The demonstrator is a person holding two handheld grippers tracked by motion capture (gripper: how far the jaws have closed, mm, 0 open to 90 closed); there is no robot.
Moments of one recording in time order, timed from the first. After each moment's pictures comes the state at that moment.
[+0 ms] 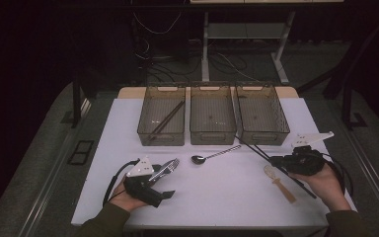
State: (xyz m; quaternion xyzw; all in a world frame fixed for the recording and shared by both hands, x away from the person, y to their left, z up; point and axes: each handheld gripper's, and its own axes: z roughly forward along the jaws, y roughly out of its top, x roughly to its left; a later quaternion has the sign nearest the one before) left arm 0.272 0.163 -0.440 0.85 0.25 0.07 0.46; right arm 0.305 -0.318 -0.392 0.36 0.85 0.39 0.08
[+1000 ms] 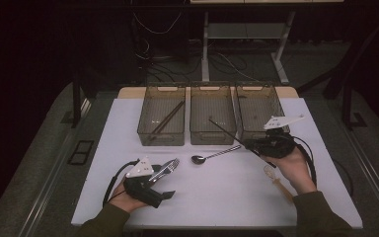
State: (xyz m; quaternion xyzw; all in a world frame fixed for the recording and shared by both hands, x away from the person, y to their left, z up) left arm 0.271 0.163 -0.439 0.85 0.25 0.07 0.47; right arm 0.339 -0.247 -0.366 0.35 0.83 0.43 0.09
